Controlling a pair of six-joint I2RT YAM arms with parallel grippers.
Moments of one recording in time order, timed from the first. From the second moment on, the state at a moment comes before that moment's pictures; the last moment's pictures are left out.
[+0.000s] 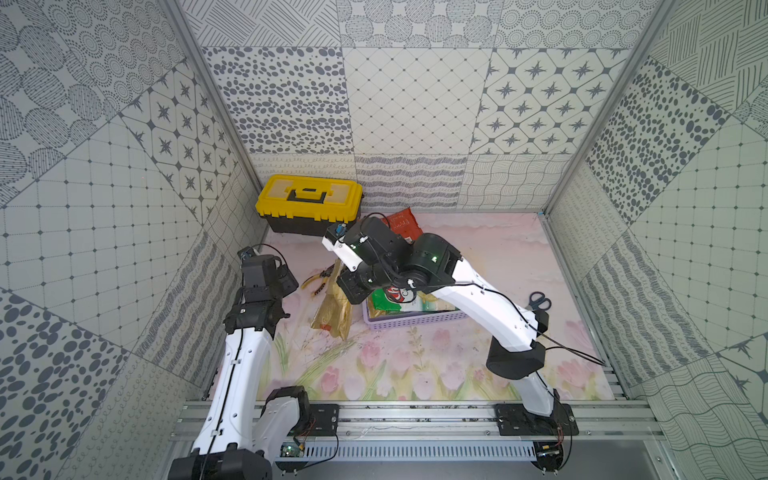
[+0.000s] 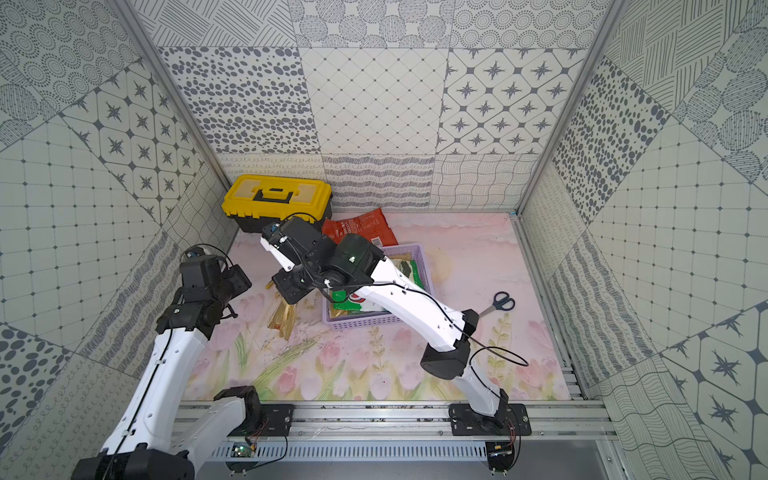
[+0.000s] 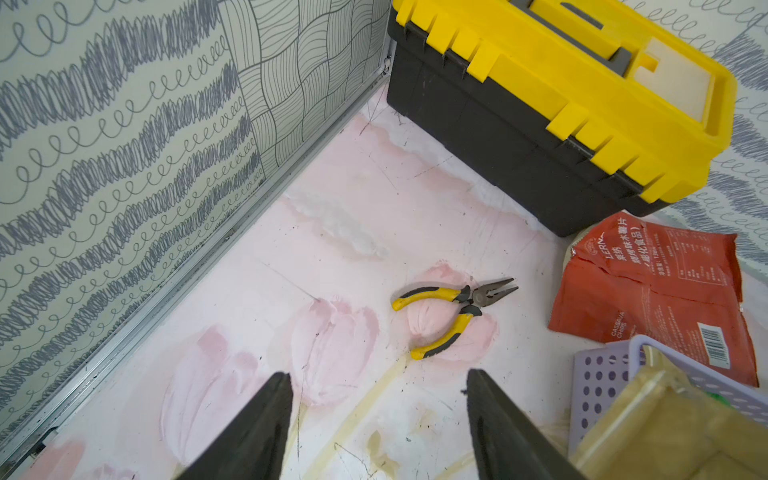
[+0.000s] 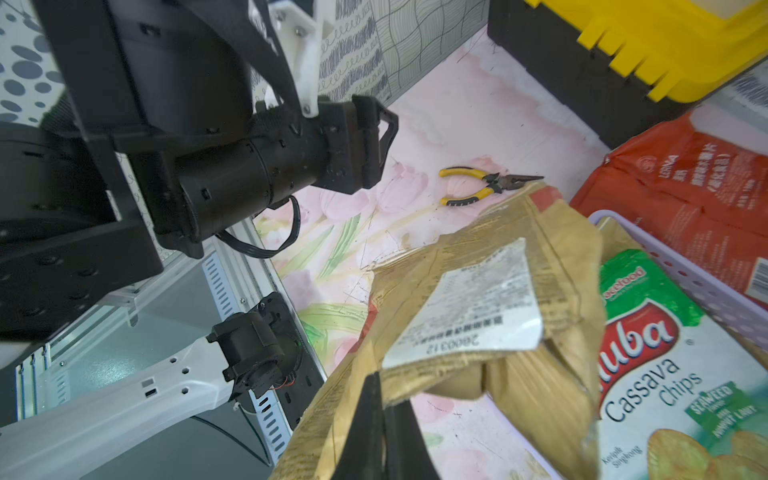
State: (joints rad) left arm 0.18 0.96 0.88 -0.57 -0.22 -0.37; right arm 1.15 2.11 2.71 -1.34 0.01 0.28
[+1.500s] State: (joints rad) left arm 0.18 0.98 0.87 -0.57 -0.18 -0.40; right arm 0.54 1.88 1.81 -1.11 0.10 -0.07
